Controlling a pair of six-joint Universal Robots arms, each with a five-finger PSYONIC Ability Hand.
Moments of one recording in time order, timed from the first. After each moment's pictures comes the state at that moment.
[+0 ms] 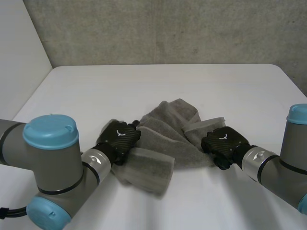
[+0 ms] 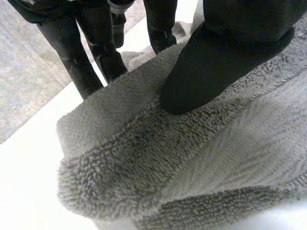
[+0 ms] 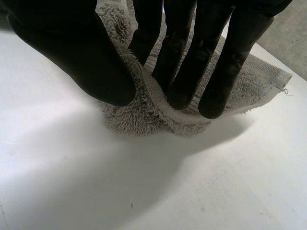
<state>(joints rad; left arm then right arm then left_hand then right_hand) 4.14 -2.00 -1.68 3.32 -1.49 3.57 1.84 -1.16 1.74 -0.03 1.18 2.58 1.18 0.17 1.21 1.21 1.02 1.36 1.21 1.21 1.22 1.03</state>
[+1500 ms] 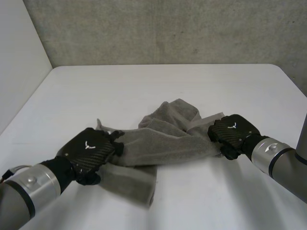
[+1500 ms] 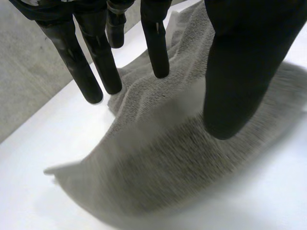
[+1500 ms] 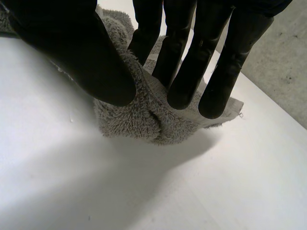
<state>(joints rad) 4.43 -1.52 -1.99 3.07 -1.10 3.71 1.81 -1.28 1.76 -0.01 1.17 2.58 0.60 0.17 0.61 0.61 0.43 1.36 1.21 1.21 1.22 1.03</state>
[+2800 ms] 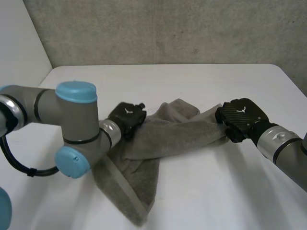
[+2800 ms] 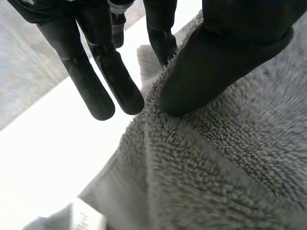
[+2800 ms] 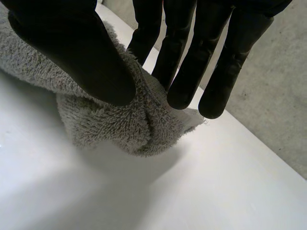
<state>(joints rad) 4.17 -2.32 -1.15 3.08 -1.44 3.54 1.77 -1.30 1.75 -0.15 1.16 2.67 1.15 0.17 1.20 1.20 1.01 1.36 1.21 1.21 1.22 1.03</state>
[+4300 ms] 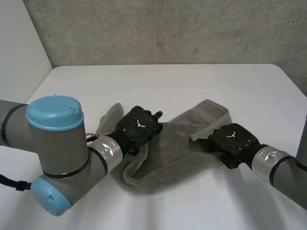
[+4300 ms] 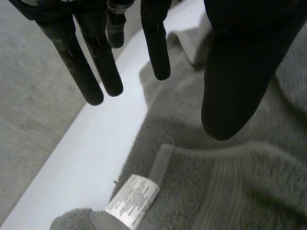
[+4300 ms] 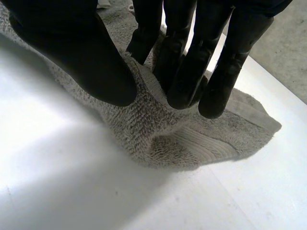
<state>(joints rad) 4.11 -2.02 -1.52 3.23 -1.32 3.78 1.79 -1.27 1.81 -0.02 1.14 2.54 0.60 0.17 0.60 0.60 0.42 1.36 1.21 1.22 1.22 1.03</state>
